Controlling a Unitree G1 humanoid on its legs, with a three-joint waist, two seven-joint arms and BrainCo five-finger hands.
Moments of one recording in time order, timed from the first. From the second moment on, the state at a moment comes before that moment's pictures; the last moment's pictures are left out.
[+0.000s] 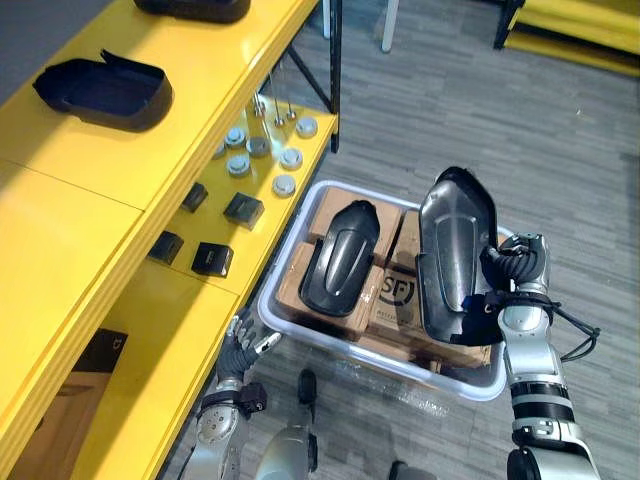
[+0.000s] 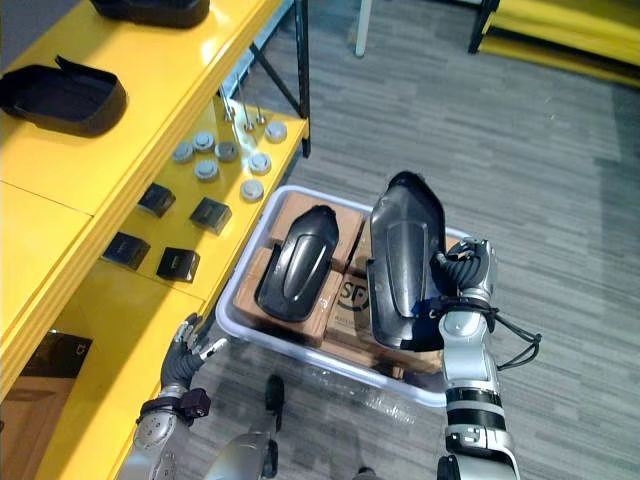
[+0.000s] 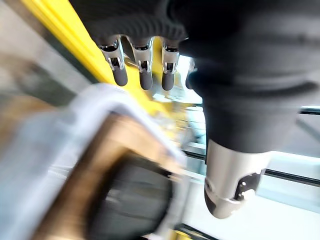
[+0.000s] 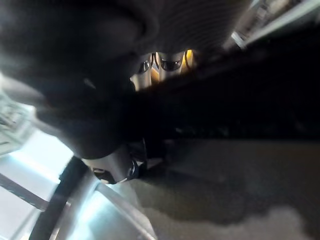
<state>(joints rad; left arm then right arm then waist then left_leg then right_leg) 0.13 0.09 -0.03 -0.04 -0.24 -0.14 0.12 -0.38 -0.29 -0.26 0.22 -0.44 0.09 -0.27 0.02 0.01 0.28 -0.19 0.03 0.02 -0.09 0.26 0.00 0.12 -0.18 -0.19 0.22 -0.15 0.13</state>
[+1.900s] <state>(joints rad) -0.23 0.09 -0.44 0.15 -0.93 -0.17 0.32 -0.34 -0.26 0.40 -0.02 -0.39 -0.09 -0.48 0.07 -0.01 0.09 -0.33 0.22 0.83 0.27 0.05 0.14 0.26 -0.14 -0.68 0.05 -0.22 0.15</state>
